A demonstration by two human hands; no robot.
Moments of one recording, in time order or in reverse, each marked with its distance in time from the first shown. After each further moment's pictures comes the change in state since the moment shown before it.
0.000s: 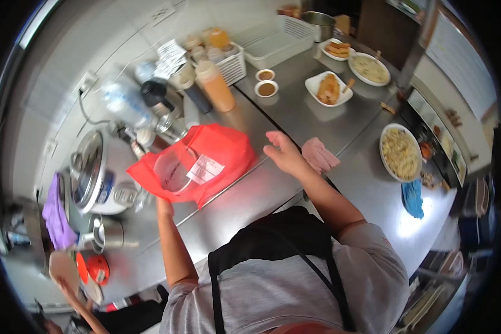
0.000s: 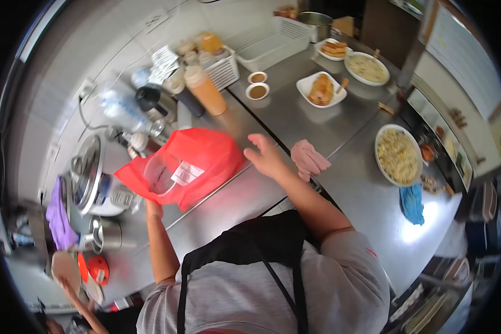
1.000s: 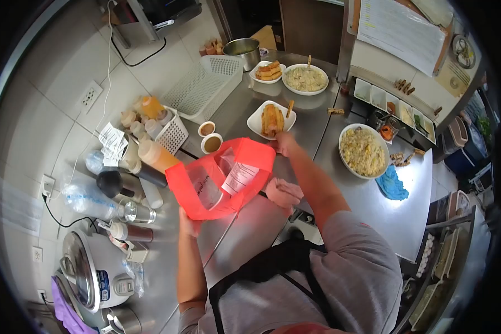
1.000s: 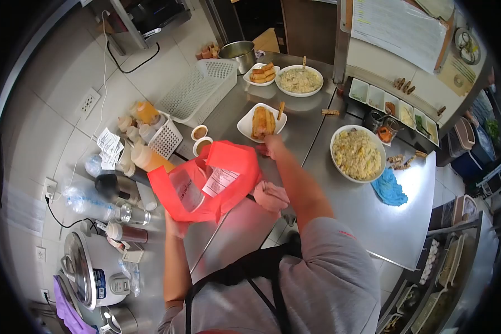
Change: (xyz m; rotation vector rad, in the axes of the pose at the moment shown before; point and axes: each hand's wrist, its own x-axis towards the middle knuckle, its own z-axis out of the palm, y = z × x) left_hand 0.060 -0.007 0.217 -0.241 -0.496 -0.504; right_hand 0.118 0.150 -0.166 0.701 0.601 0.677
